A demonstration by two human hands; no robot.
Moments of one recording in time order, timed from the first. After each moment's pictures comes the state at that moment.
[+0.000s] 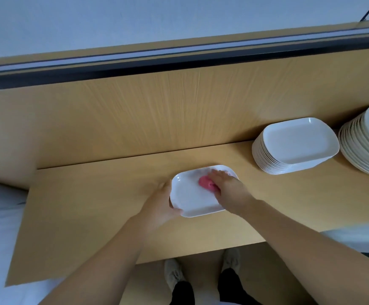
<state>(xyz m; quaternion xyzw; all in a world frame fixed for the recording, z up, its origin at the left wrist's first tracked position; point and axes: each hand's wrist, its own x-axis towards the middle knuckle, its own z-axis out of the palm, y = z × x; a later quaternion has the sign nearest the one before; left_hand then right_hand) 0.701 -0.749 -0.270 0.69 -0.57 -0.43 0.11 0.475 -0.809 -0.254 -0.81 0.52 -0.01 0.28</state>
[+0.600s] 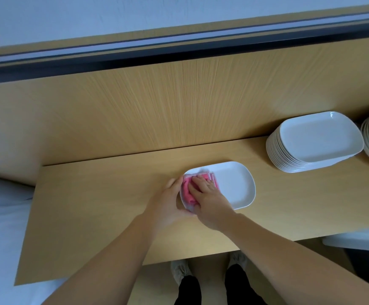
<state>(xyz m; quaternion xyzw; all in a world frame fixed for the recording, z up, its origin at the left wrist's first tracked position) 0.714 -0.749 -0.281 0.67 -0.63 -0.38 0.10 0.544 -0.777 -0.296 -0.84 0.44 0.00 0.31</state>
